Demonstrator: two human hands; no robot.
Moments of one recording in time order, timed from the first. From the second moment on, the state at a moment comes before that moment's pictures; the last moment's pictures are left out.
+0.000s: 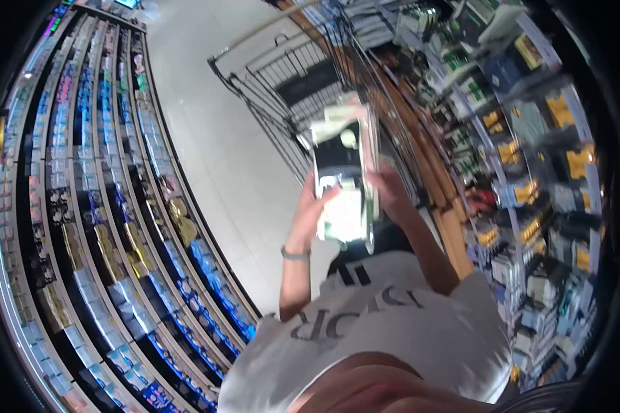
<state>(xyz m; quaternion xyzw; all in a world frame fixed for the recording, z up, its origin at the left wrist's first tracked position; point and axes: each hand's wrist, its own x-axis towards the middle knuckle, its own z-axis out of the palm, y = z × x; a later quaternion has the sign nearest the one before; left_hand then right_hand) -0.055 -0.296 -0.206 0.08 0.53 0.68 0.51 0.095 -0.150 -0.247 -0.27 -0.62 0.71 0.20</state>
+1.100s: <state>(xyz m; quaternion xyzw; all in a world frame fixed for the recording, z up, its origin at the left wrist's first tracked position) -0.087 -0.303 -0.028 0.66 0.56 0.49 -0.11 0.095 -0.152 -0.056 -0.06 -0.37 0.91 0.19</state>
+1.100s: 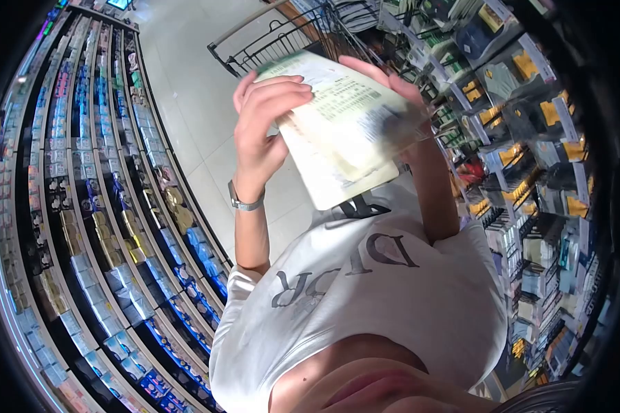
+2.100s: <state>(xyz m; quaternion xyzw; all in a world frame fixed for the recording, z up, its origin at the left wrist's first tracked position) 0.046 -0.340 -0.499 -0.05 0.92 0.32 0.20 0.236 -0.055 -0.484 -0.51 -0.53 0.68 -0.03</state>
